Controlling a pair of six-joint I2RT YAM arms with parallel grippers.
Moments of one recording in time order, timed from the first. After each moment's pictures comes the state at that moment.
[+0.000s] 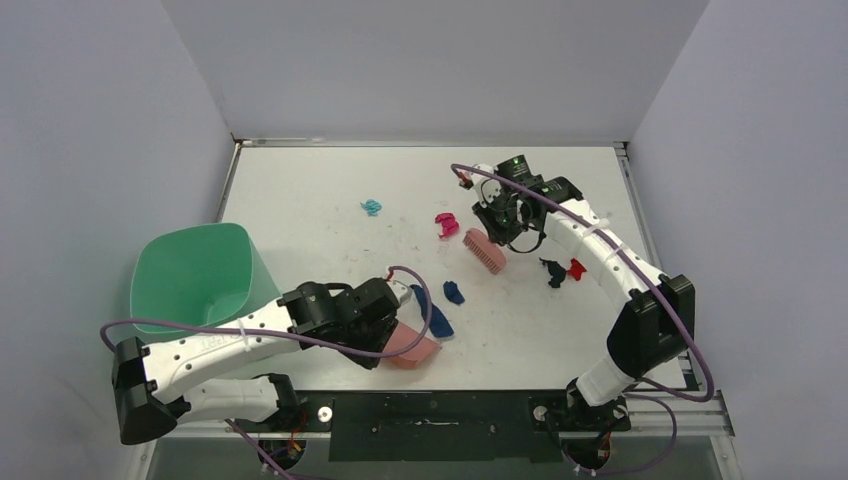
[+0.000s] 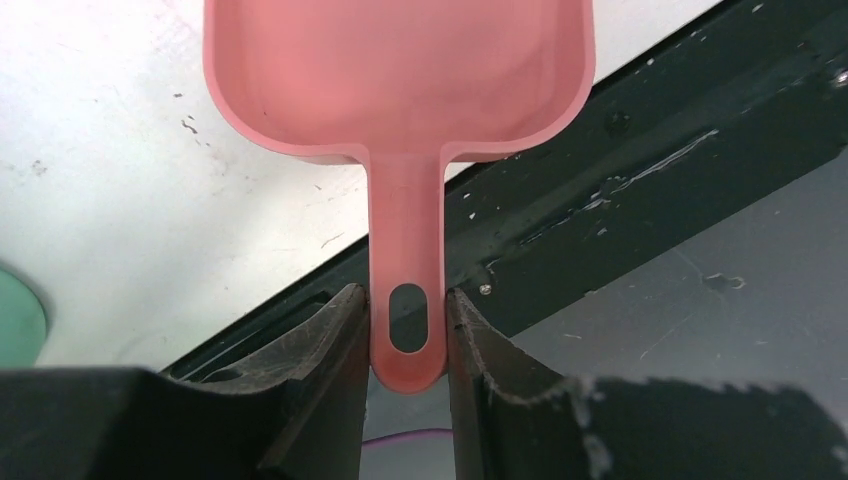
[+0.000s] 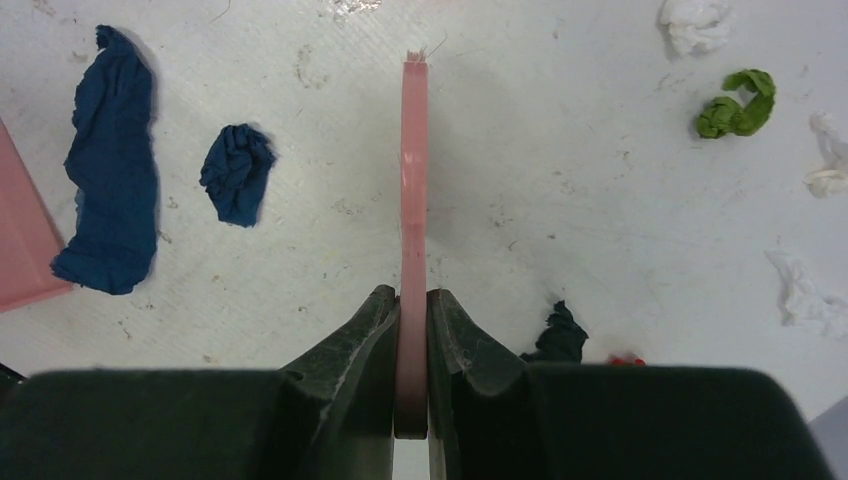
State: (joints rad) left arm -1.11 1.10 1.00 -1.10 -0.06 -0.54; right arm 0.44 1.57 1.43 -0.88 -0.11 -0.33
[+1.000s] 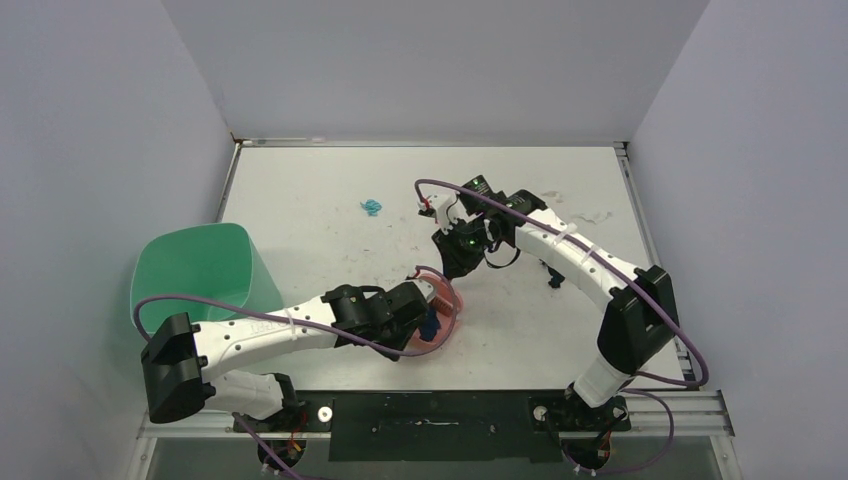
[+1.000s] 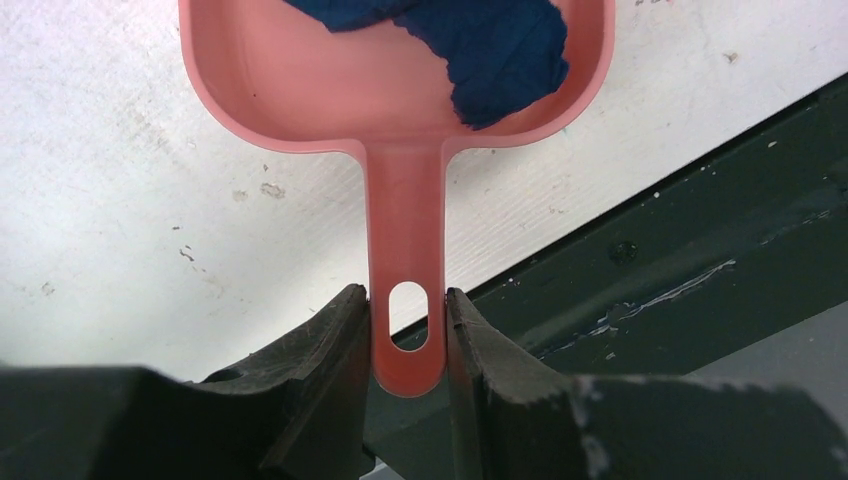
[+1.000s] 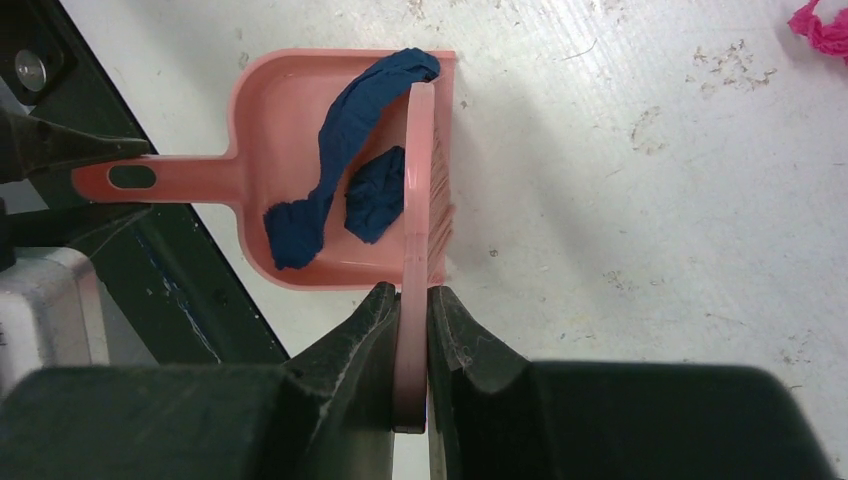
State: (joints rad) left arm -1.15 1.29 0.94 -0.84 -0.18 -0.53; right arm 0.64 1.64 1.41 -0.89 -0.44 -0.20
